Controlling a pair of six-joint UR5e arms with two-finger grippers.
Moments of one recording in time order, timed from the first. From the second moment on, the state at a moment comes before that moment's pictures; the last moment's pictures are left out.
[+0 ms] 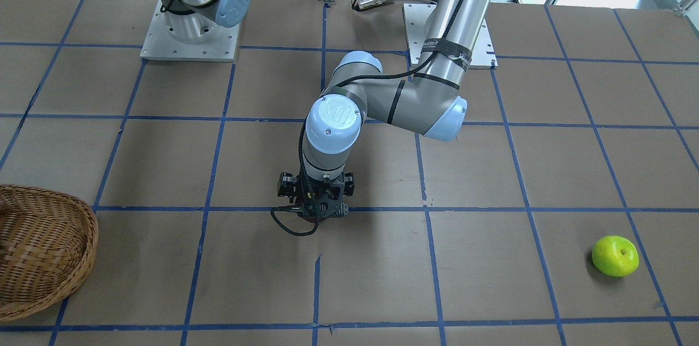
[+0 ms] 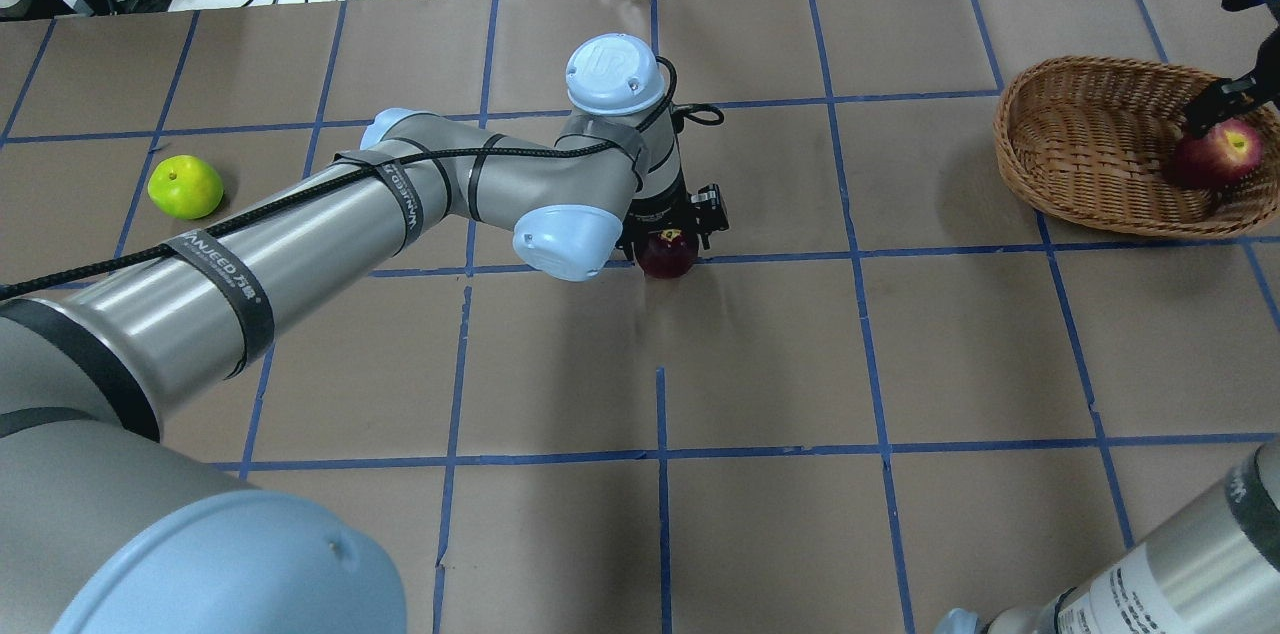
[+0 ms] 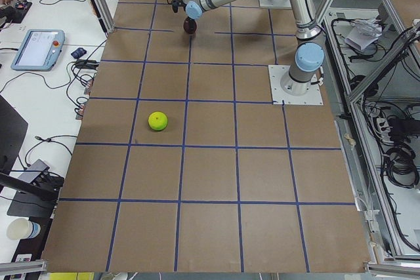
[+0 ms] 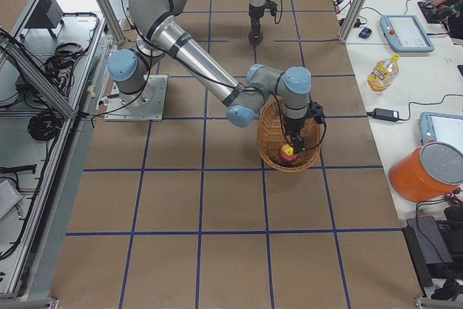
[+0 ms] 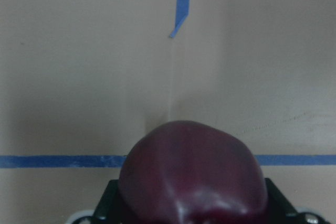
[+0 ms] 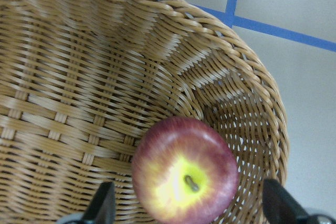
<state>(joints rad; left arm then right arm) -1.94 -2.12 -1.63 -0.93 1.45 -0.43 1.00 -1.10 1.54 -2.21 -1.66 -0.78</state>
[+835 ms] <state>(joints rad) -1.59 -1.92 -1.55 -1.33 1.45 0.03 1.36 -1.30 1.54 -1.85 -1.64 -0.20</state>
